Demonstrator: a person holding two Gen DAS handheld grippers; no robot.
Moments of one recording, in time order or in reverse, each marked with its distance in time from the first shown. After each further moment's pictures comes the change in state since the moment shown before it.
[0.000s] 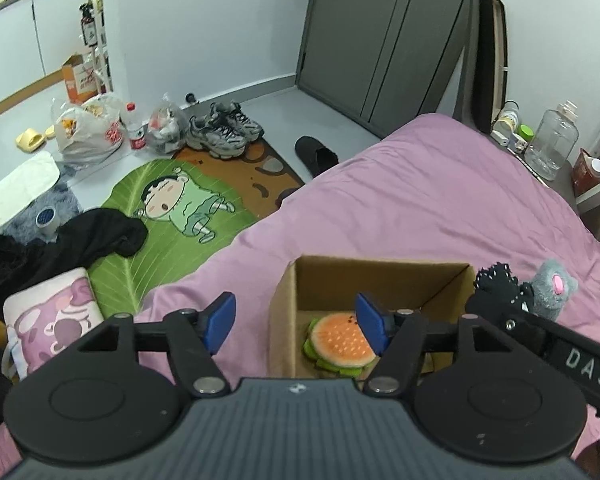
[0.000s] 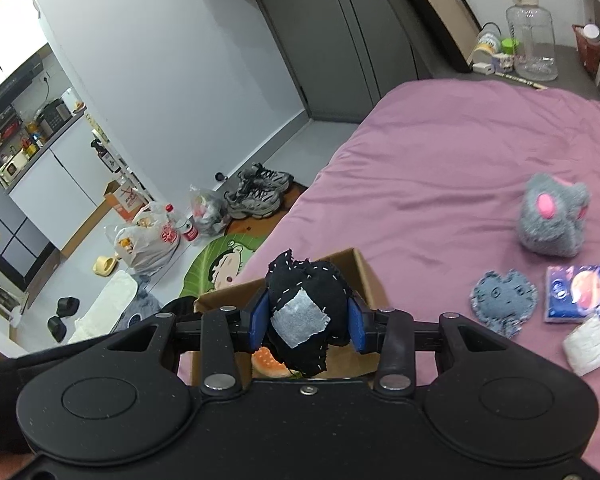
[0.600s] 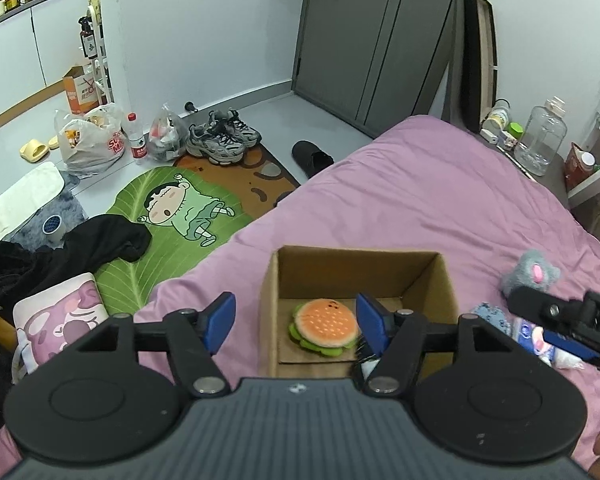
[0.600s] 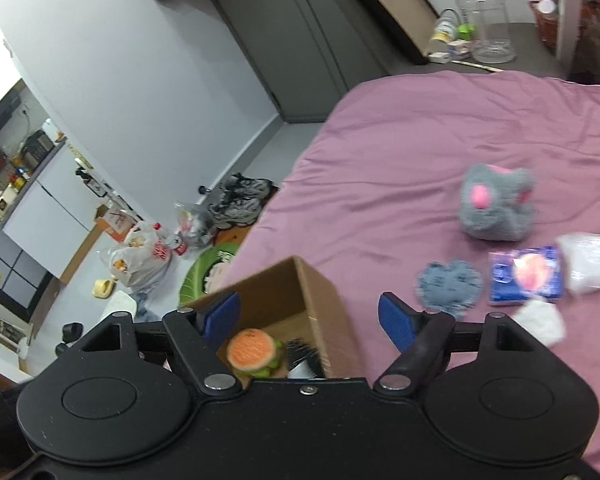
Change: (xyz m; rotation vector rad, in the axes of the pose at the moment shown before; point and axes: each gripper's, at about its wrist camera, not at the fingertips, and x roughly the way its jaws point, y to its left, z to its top) left arm -0.034 -0.020 -0.005 0.035 -0.021 0.009; right arm -0.046 -0.047 0.011 0.110 0.006 -0.036
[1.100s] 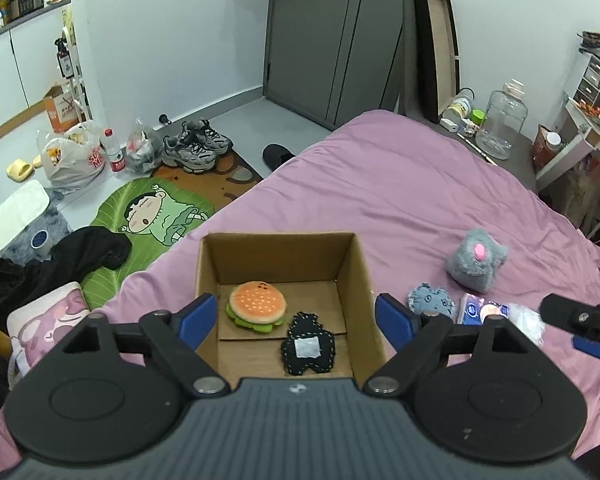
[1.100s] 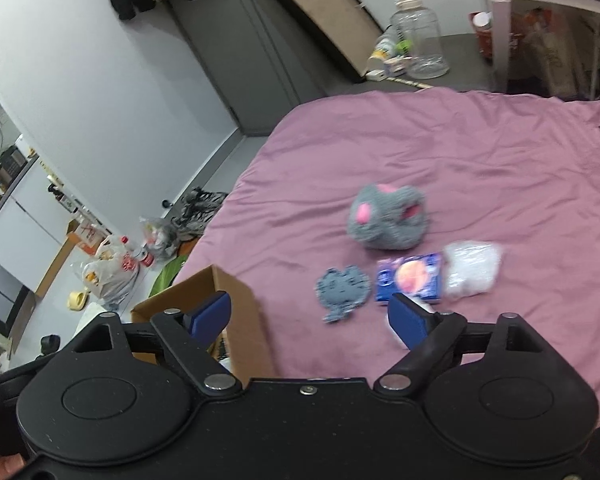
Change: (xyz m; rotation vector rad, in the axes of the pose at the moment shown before) left arm -0.036 -0.064 -0.018 0.067 -0.013 -0.023; right arm -0.072 -0.066 0.010 0.036 -0.028 -0.090
